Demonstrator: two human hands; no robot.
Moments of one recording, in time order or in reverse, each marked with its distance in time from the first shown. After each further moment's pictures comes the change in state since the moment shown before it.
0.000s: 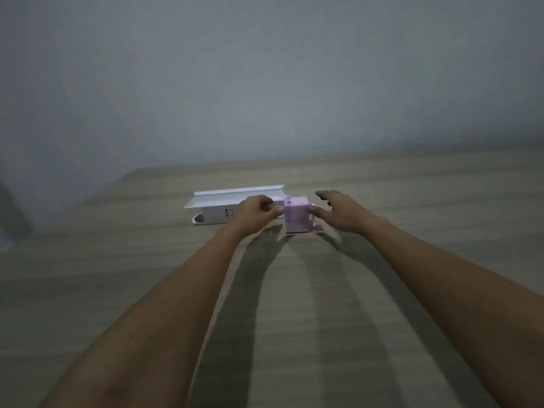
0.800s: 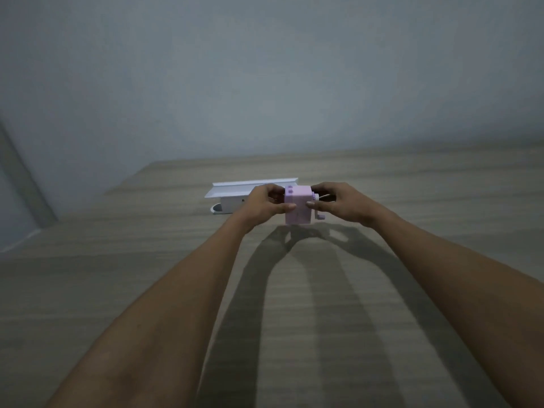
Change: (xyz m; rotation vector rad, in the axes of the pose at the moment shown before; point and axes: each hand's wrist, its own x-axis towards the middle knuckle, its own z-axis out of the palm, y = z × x) left_hand -0.025 -0.001 -0.019 -0.435 -0.078 -0.043; right_hand -0.028 -0.041 -0.013 0.436 -0.077 -0.135
